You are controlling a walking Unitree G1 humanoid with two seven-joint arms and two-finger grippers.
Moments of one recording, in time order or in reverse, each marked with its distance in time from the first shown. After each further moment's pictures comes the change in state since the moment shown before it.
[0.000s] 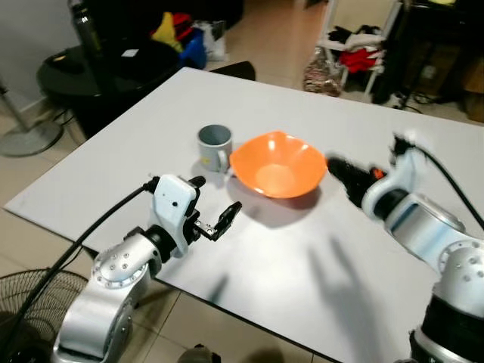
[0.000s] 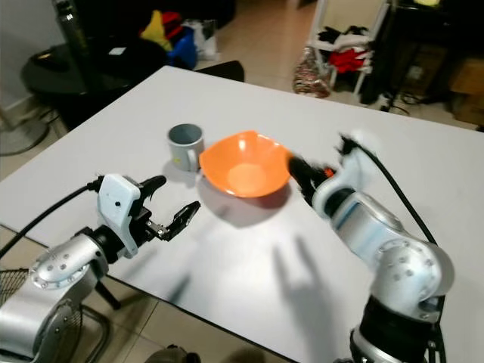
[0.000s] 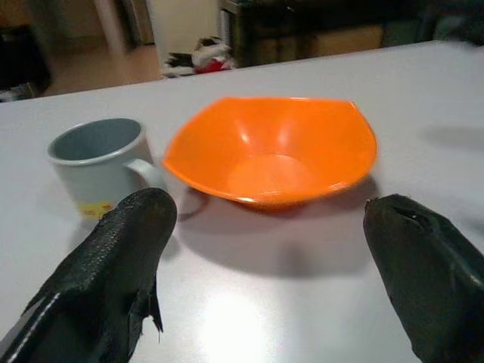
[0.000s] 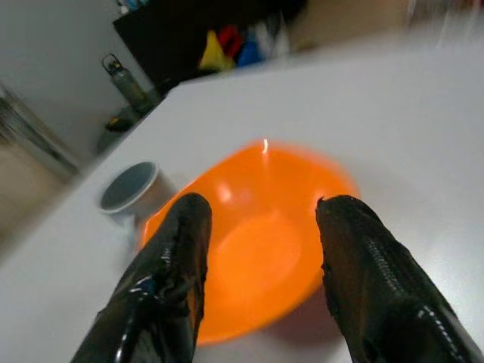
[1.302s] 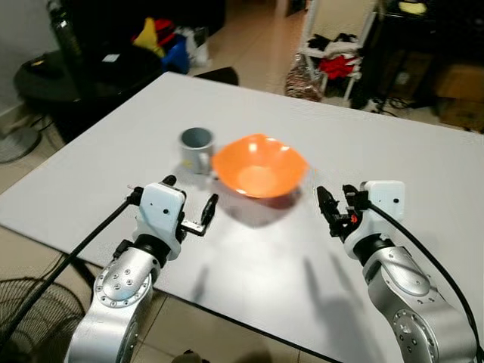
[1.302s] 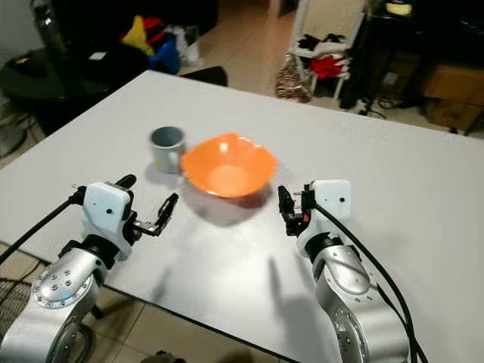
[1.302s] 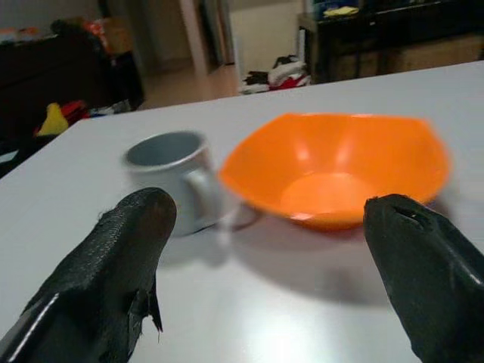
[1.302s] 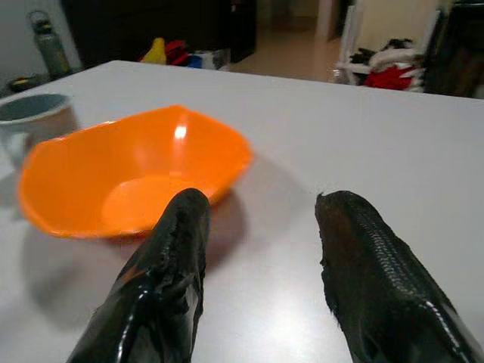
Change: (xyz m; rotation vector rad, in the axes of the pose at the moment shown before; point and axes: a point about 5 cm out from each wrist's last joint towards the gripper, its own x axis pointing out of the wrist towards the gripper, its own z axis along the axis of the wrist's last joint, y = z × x) left arm -0.012 0.001 -0.008 0.076 -0.009 0.210; right arm -0.015 0.002 -0.065 -0.243 -0.050 -0.073
